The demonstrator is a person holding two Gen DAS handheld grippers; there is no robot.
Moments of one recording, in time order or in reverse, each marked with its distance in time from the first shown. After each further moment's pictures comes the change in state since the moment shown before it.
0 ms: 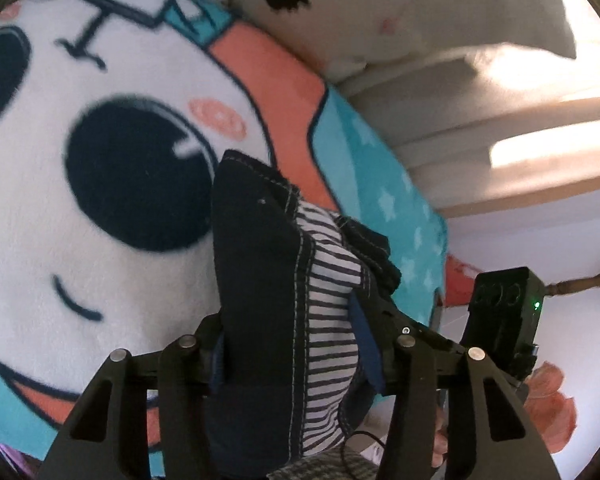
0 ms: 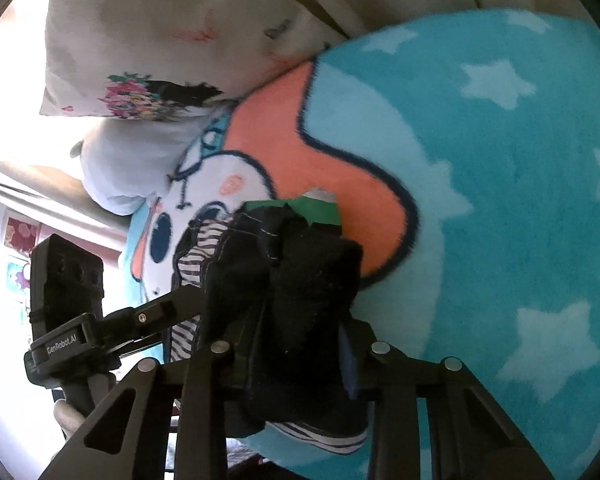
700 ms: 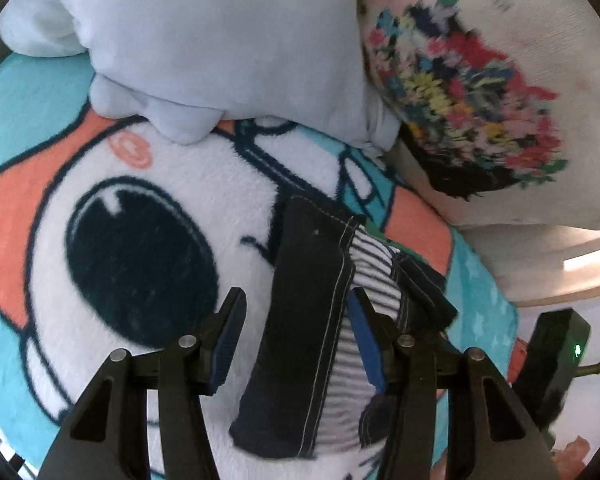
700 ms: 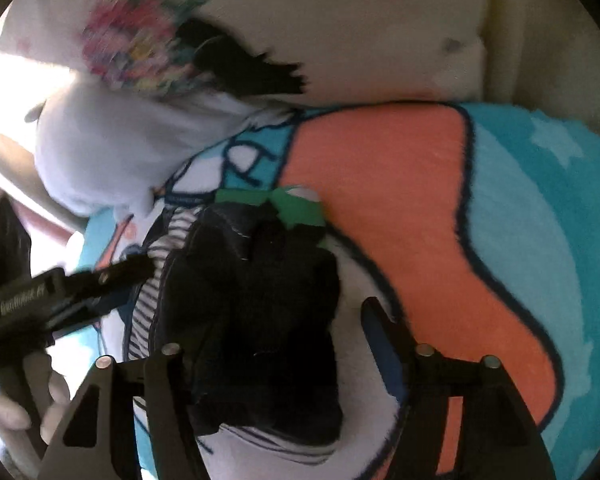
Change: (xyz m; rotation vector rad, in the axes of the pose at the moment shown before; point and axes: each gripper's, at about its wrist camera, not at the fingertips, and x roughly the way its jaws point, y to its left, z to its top) left arm -0.066 0.079 0.095 -0.080 -0.170 0.290; right arm 0.102 0.083 0.076 -0.109 -0.017 -0.190
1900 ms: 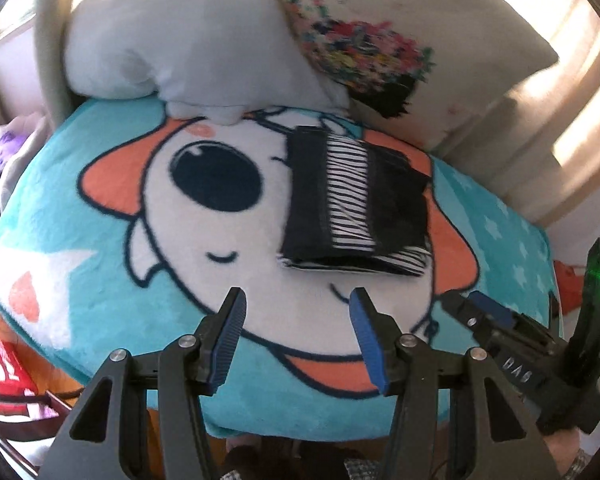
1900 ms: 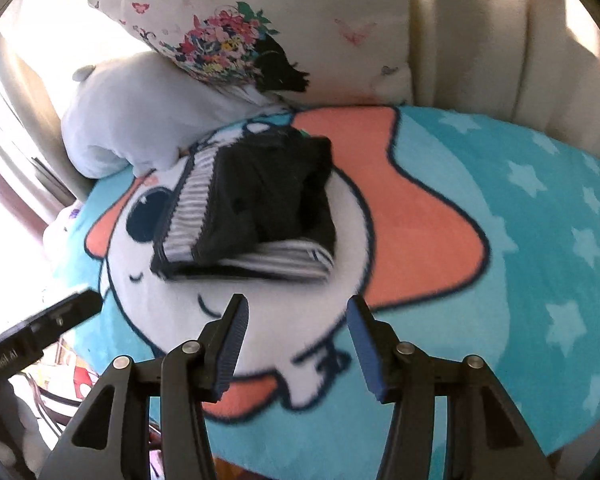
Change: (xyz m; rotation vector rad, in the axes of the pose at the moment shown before) left arm -0.089 -0.016 -0.134 0.284 -0.155 0.164; right arm -0.076 0.041 -0.129 -0.115 -0.140 -0.213
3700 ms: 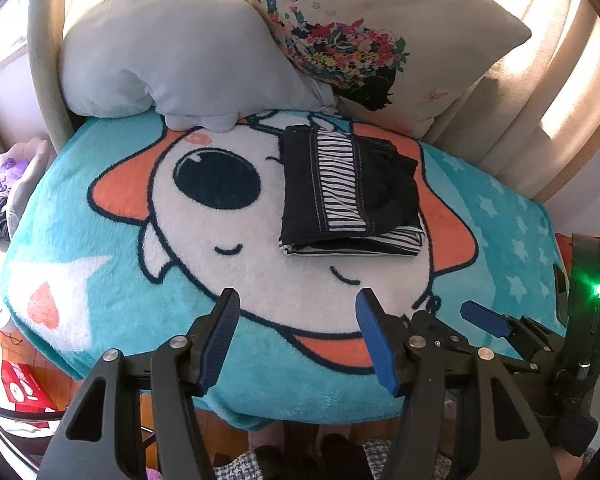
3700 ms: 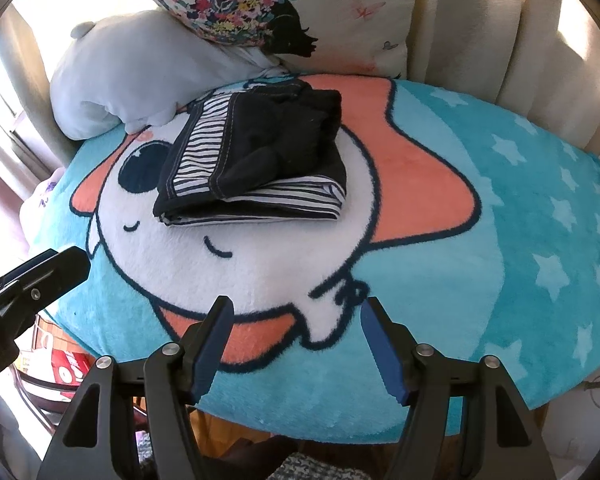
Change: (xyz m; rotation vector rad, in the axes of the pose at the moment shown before) left arm -0.017 -0.001 -0.012 0.066 -0.009 0.029; right arm -0.001 0.036 -0.028 -0.027 0.082 -0.100
